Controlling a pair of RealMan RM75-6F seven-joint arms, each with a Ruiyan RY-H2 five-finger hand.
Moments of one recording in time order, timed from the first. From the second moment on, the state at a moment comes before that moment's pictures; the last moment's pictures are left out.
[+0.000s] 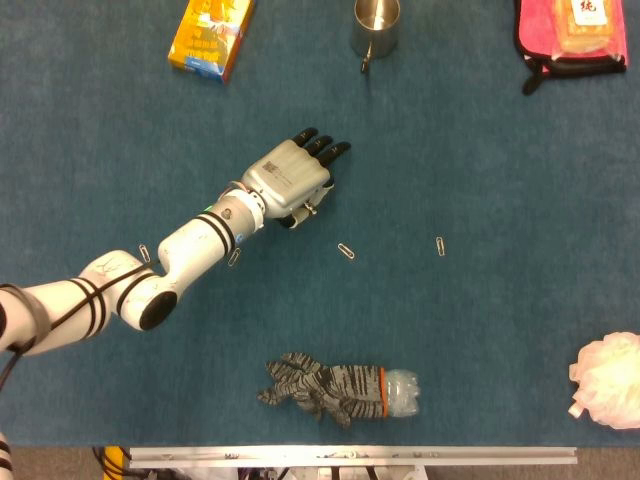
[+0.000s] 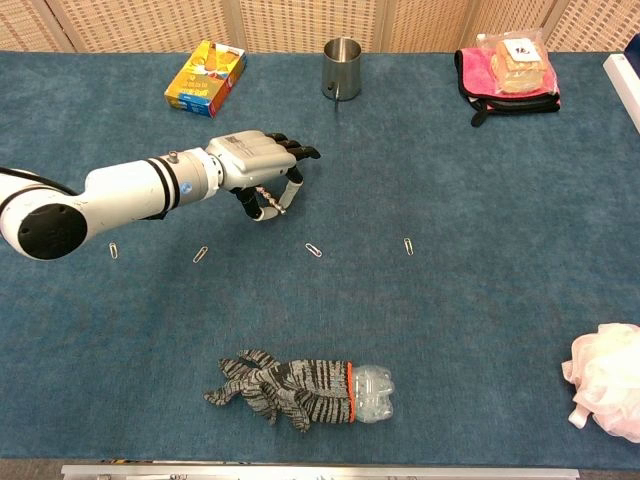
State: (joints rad) left arm -1.02 -1.66 -0.08 -1.20 1.22 0.58 0.24; right arm 0.18 -1.03 0.15 -1.63 -1.18 1.31 -0.18
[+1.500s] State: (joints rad) left arm -0.96 -1.42 -0.04 -1.57 1.16 0.72 0.36; right arm 0.18 -1.03 0.14 -1.68 -1.21 1.33 -0.19
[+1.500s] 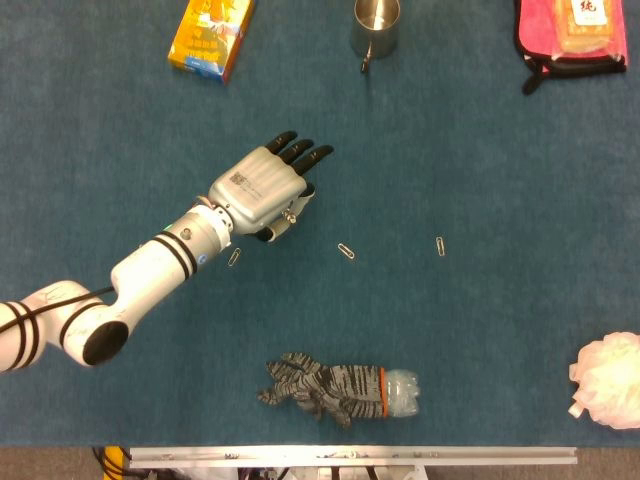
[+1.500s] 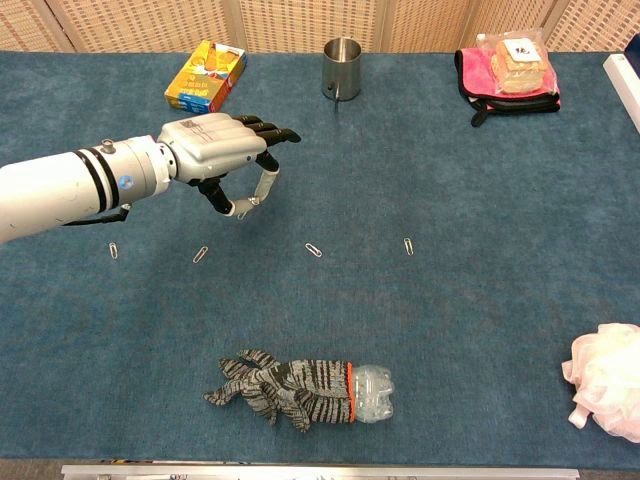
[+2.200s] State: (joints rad) left arm -0.90 -1.29 0.01 -1.77 1.09 0.83 0.50; right arm 0.17 -1.00 0.13 -1.76 -1.27 1.36 -0.23
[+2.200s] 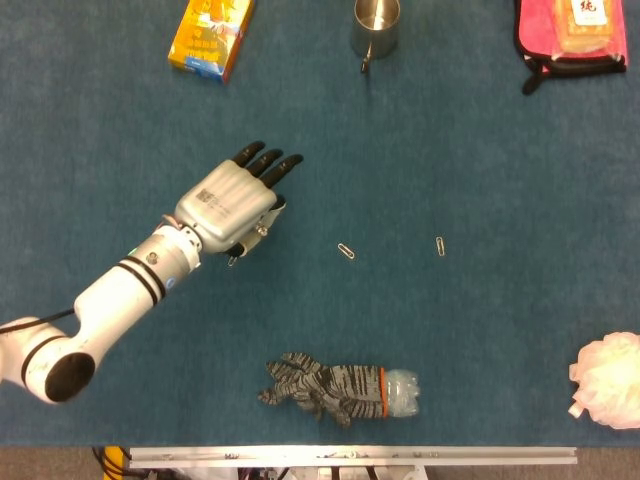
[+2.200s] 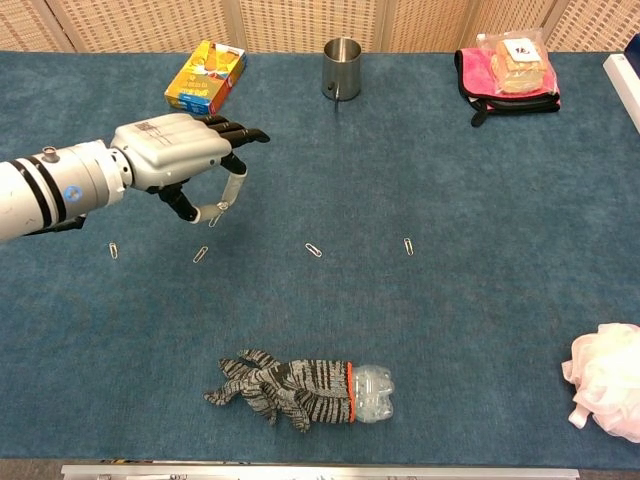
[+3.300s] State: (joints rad) left arm -0.81 -1.31 0.08 -1.80 1.08 0.87 0.52; right arm 0.17 -1.01 0.12 -1.77 -1.27 1.36 -0.24
